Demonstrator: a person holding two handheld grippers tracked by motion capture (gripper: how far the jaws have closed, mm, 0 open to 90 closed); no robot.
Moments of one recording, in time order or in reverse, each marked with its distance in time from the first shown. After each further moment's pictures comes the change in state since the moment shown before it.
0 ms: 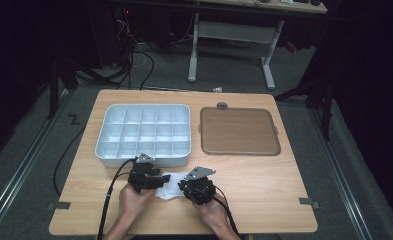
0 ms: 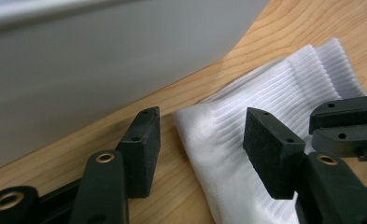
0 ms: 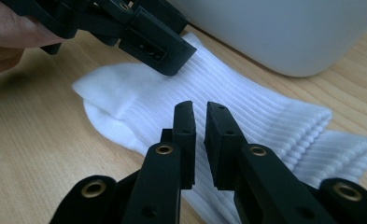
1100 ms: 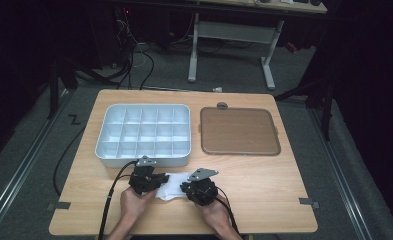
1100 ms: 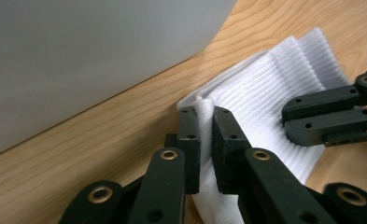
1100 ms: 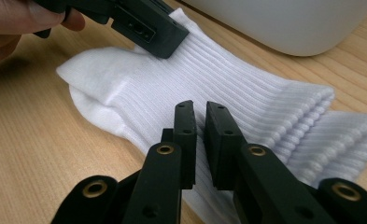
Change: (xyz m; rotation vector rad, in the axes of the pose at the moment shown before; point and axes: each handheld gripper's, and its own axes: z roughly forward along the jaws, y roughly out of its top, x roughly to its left) left arm -0.001 -0.007 -0.006 0.019 -0.071 0.014; right arm -0.008 -0.012 0.004 0.007 0.036 0.014
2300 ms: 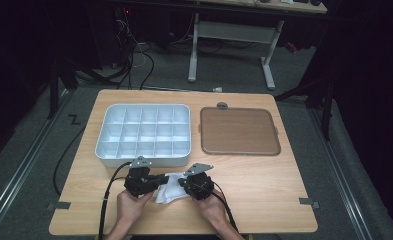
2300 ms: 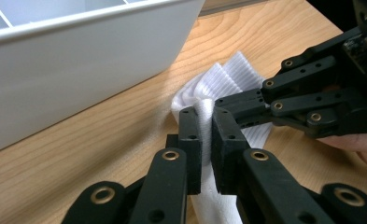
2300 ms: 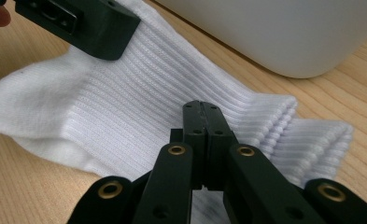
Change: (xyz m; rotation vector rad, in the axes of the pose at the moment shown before) left arm -0.017 0.009 -0.025 -0.023 -0.085 -0.044; right arm -0.004 0.014 0.012 0.015 -0.017 -0.016
